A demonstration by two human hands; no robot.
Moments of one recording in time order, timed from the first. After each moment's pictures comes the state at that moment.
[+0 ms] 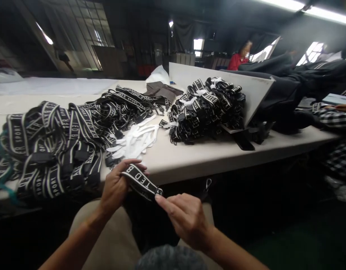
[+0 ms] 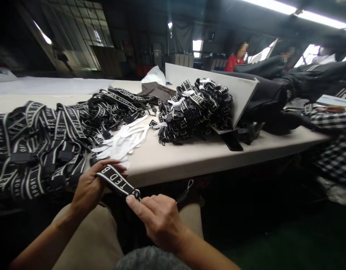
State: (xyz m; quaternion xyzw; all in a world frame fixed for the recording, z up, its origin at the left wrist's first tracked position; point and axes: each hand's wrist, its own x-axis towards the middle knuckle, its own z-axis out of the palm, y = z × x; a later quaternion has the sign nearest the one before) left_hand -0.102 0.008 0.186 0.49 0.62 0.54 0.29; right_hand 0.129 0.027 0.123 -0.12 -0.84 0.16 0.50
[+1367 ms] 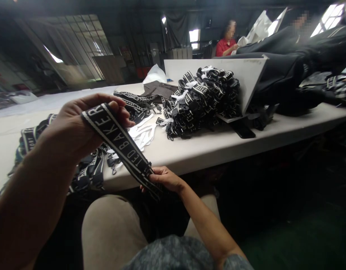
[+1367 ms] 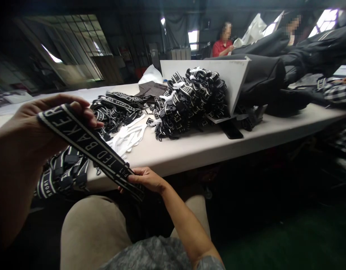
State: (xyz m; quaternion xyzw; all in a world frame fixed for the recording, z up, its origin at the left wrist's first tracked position) left_hand -0.040 0.056 0.345 0.59 0.51 0.58 0.24; right_hand 0.060 0.103 0.091 0.06 -0.47 0.84 0.25
